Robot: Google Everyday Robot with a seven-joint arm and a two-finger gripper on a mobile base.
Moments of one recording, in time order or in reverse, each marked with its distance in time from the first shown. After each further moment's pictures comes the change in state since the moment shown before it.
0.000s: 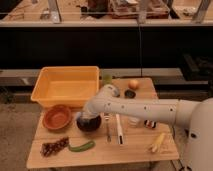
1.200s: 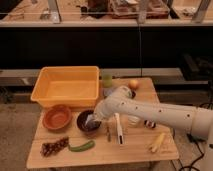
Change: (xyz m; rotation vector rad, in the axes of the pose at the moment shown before) arm 0.052 -0.001 -0.016 -0.035 0.048 -0.001
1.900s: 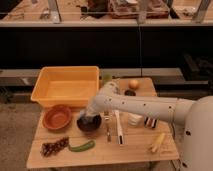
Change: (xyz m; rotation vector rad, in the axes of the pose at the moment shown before) arm -0.037 -0.025 0.024 0.022 0.007 0.006
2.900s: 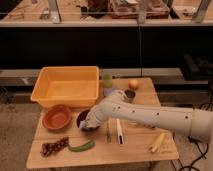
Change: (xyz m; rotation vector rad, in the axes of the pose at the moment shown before) arm 0.008 0.069 -0.034 -0.082 -0.085 -0.084
